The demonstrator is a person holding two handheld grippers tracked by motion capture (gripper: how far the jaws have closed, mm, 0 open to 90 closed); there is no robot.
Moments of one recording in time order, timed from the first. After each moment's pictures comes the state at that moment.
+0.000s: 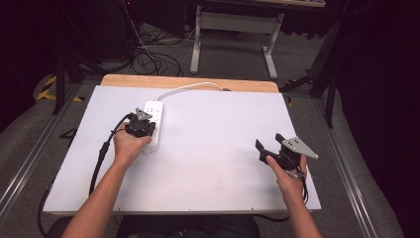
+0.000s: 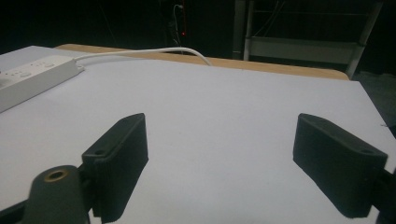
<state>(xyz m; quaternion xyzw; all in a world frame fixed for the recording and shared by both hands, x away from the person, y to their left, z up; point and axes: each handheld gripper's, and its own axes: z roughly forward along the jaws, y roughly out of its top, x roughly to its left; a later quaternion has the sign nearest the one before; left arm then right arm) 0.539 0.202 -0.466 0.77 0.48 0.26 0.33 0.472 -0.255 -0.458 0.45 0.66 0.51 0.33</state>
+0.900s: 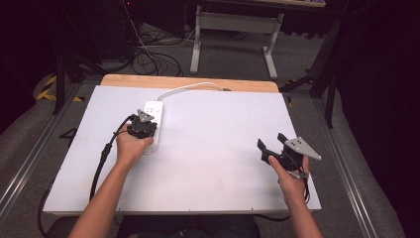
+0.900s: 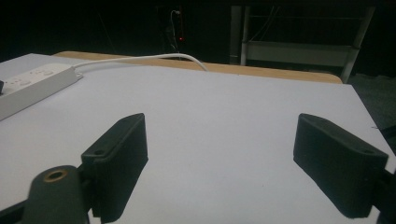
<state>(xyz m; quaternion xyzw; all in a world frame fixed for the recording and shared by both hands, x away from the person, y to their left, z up) 0.537 0.196 -0.472 0.76 0.48 0.27 0.33 0.468 -0.259 -0.454 0.45 0.65 0.51 0.33</state>
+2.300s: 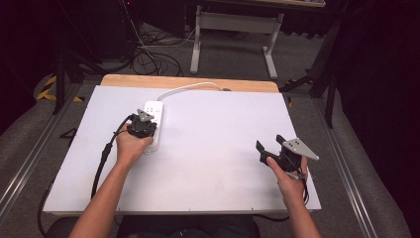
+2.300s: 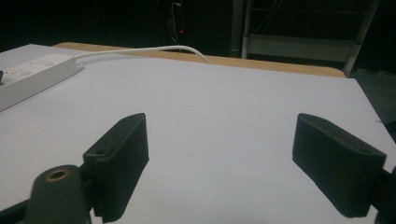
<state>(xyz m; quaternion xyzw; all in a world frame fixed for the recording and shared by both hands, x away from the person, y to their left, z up) 0.539 0.197 -0.468 0.77 0.49 0.26 0.33 0.467 -0.255 -0.457 0.45 0.66 0.50 0.33</state>
